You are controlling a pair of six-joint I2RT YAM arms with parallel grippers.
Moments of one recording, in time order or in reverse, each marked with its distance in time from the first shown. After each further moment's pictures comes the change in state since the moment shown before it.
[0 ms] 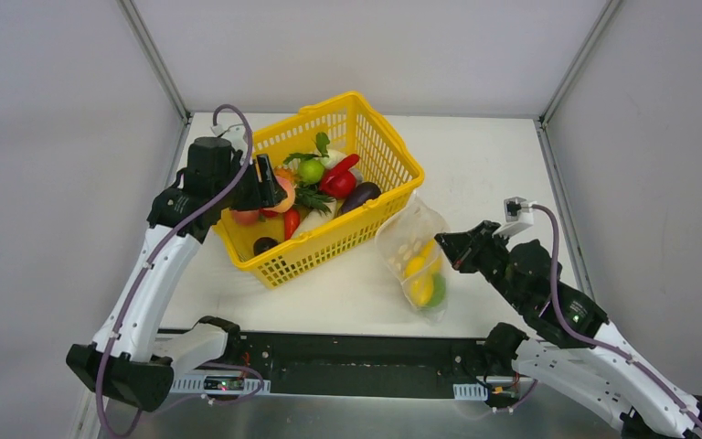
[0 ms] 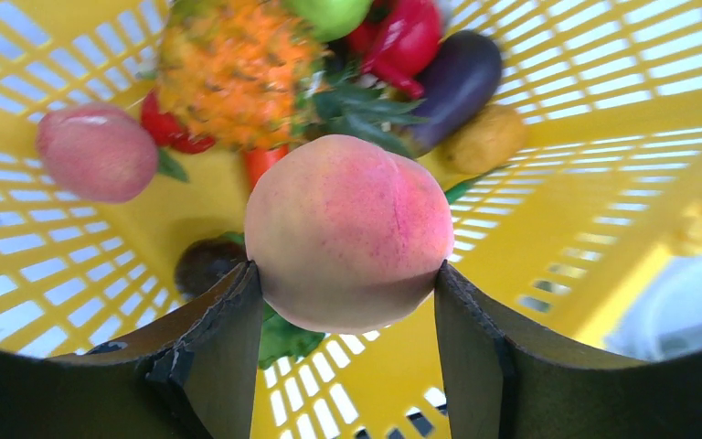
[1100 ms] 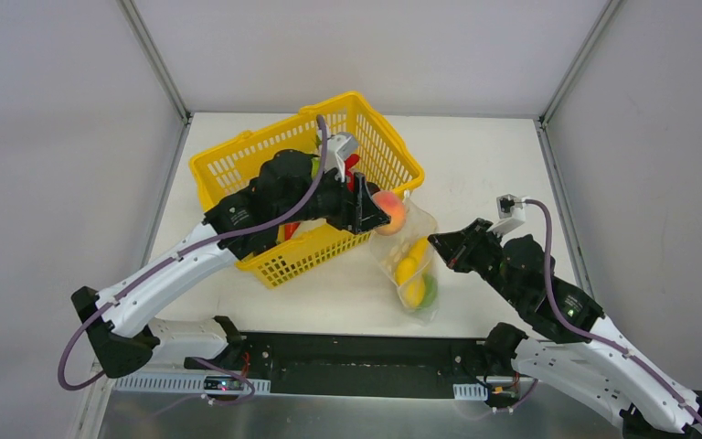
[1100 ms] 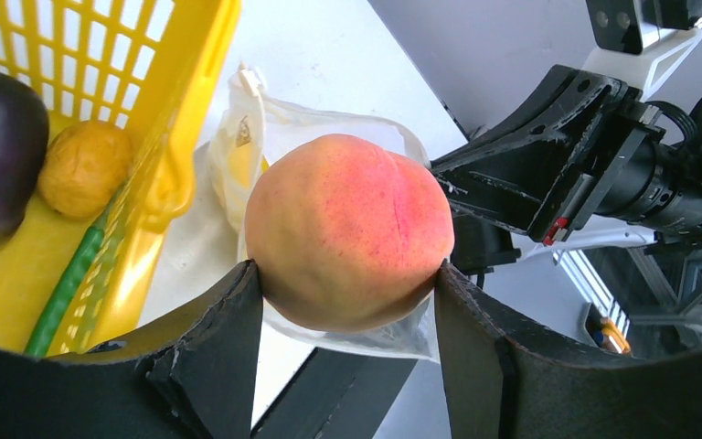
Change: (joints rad) left arm -0.606 0.071 0.055 0.383 0.109 -0.213; right arm 0.000 0.056 0.027 -0.008 -0.054 0.072
